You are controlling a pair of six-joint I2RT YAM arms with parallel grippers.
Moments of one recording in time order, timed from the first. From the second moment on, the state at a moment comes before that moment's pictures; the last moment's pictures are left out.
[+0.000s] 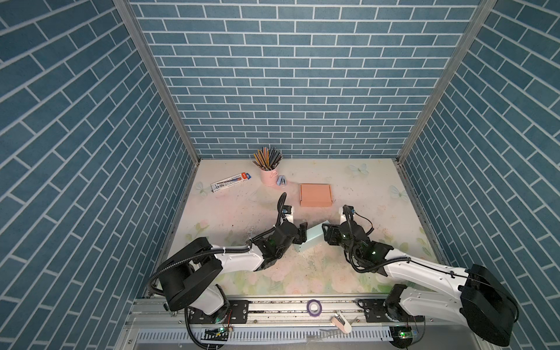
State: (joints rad) left arm -0.94 1.51 0.57 0.44 -0.36 -0.59; right arm 0.88 1.14 0.51 0.01 0.29 0.71
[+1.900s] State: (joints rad) left arm -0.94 1.51 0.57 0.47 -0.32 -0.48; right arm 0.73 0.99 0.40 0.01 0.05 0.68
